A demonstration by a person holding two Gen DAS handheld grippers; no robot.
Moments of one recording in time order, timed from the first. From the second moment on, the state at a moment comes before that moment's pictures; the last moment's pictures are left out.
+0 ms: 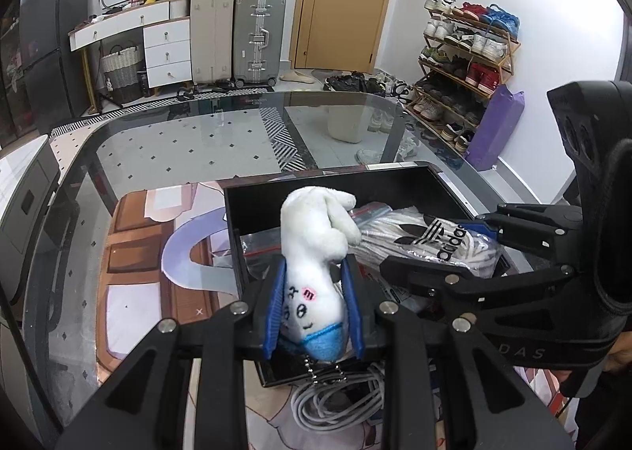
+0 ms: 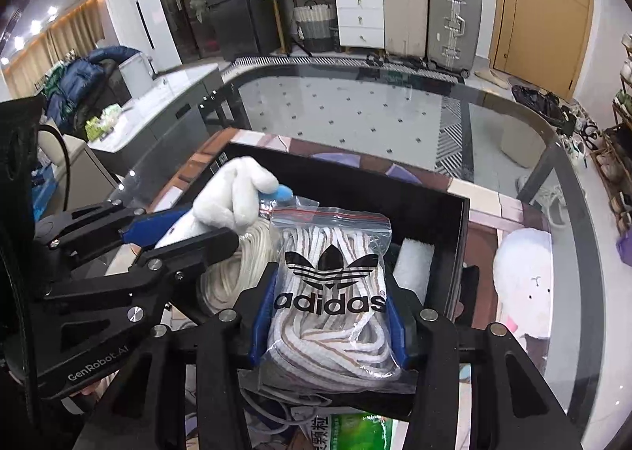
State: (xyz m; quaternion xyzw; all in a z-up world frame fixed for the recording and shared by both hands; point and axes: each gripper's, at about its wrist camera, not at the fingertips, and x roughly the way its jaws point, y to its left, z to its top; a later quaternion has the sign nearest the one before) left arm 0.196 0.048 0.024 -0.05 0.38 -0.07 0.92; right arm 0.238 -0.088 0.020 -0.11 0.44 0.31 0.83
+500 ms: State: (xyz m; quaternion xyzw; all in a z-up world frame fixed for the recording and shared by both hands) left arm 0.159 0.038 0.044 -0.04 0.35 -0.07 0.93; right arm 0.181 -0.150 0.048 -0.11 0.34 0.28 0.89
